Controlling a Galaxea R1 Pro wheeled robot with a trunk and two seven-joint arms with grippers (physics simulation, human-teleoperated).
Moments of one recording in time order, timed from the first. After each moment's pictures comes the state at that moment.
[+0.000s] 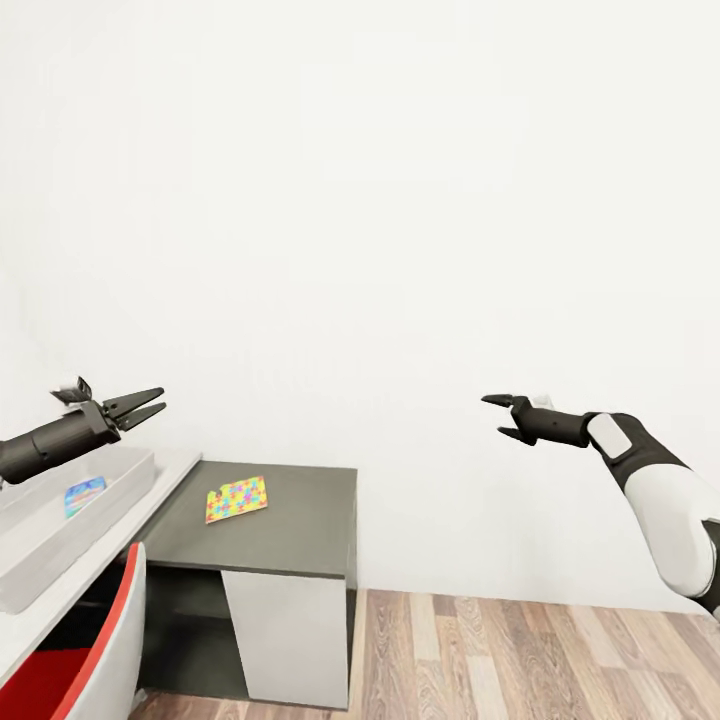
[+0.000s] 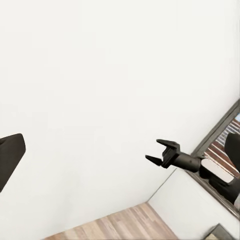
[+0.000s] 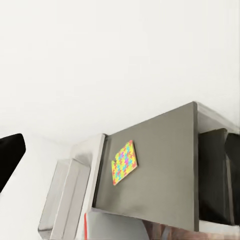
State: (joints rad) left arm -0.67 0.40 0.43 -1.29 0.53 1.04 -1.06; right arm -1.19 -0.30 -0.27 -0.29 -0.45 0.85 0.59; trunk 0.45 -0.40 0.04
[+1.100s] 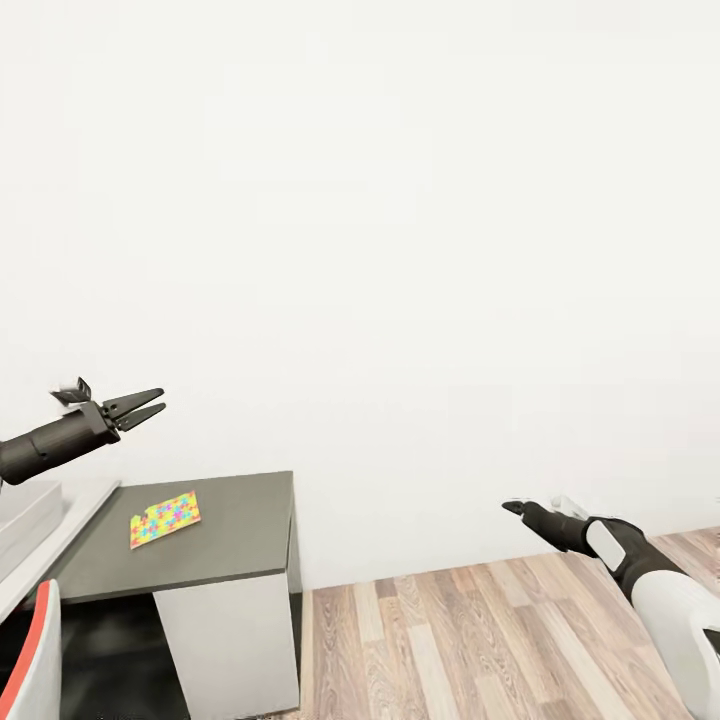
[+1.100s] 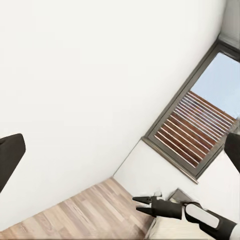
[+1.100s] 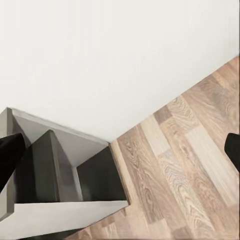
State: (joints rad) left arm -0.67 0.40 0.43 -1.29 0.53 1.04 -1.06; right arm -0.86 -0.29 -0.27 -0.27 -0.33 0.48 0.37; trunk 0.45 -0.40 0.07
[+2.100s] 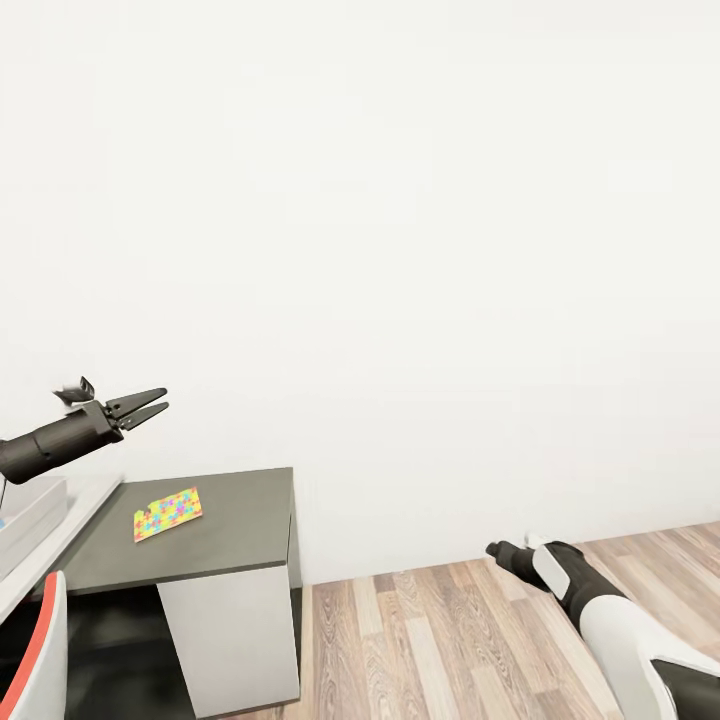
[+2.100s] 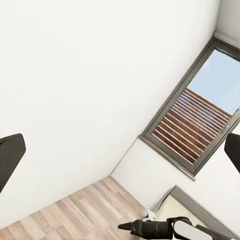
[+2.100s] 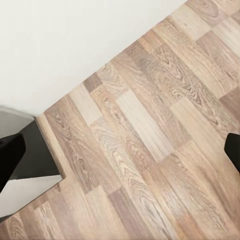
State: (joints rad) left arm -0.67 0.39 0.42 -1.31 0.53 1.04 -1.06; right arm -0.78 -0.13 -0.22 -0.29 -0.29 0.42 -0.04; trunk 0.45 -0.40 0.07
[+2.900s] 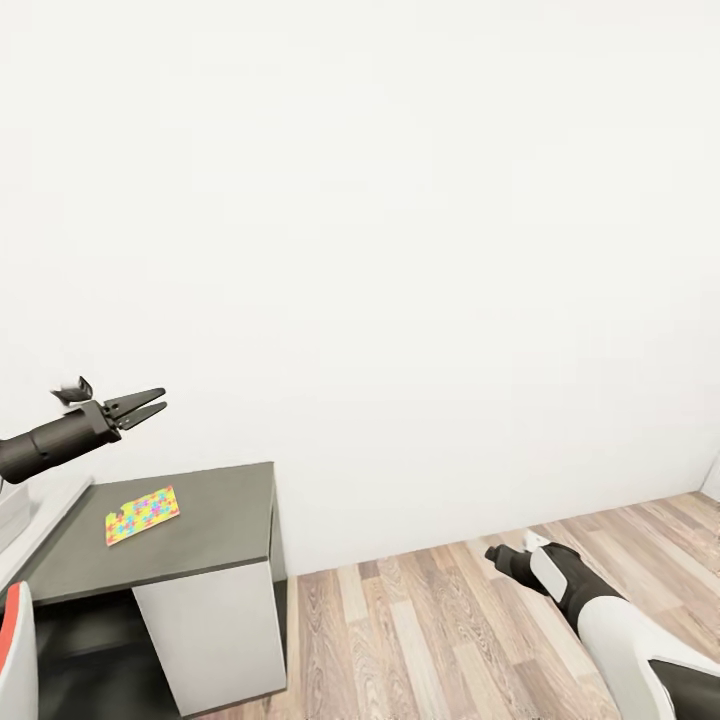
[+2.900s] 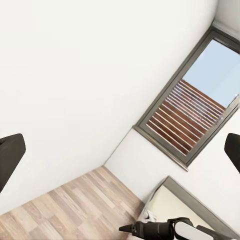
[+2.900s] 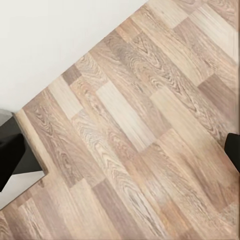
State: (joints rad) left arm -0.67 0.40 0.42 -1.31 0.53 1.04 -1.06; right arm -0.78 -0.13 -0.21 -0.28 -0.28 0.42 -0.05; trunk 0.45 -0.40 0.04
